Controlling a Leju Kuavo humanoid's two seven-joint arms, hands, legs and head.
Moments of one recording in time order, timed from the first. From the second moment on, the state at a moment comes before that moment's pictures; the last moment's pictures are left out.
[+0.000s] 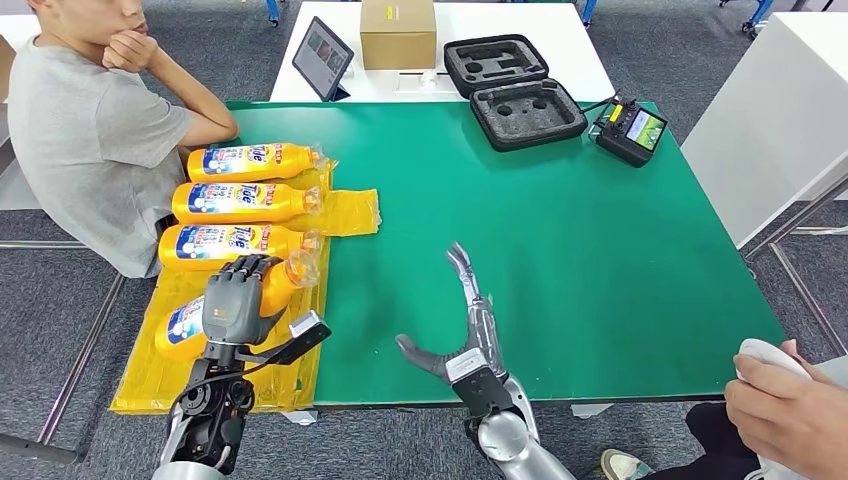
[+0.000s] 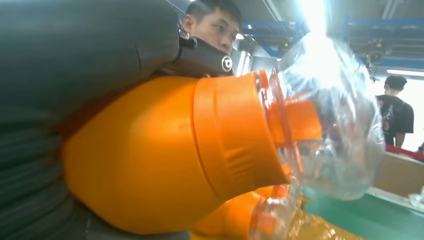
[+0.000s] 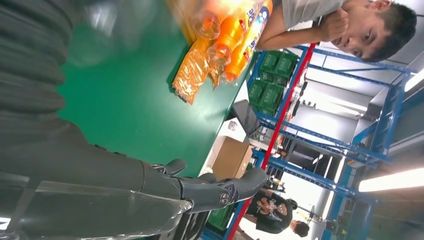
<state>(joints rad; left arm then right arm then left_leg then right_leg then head) -0.32 -0.31 0.45 -0.93 -1.42 0.71 -0.68 -0.16 0.07 0.41 -1.24 0.13 -0.57 -0.70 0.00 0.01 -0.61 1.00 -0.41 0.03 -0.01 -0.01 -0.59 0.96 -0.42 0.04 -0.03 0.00</state>
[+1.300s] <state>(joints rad) -0.29 -0.31 0.45 -0.82 -1.35 0.71 -0.70 -0.10 0.05 0.35 -1.24 0.13 -0.61 -0.70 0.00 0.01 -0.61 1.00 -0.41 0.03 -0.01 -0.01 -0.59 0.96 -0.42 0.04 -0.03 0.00</state>
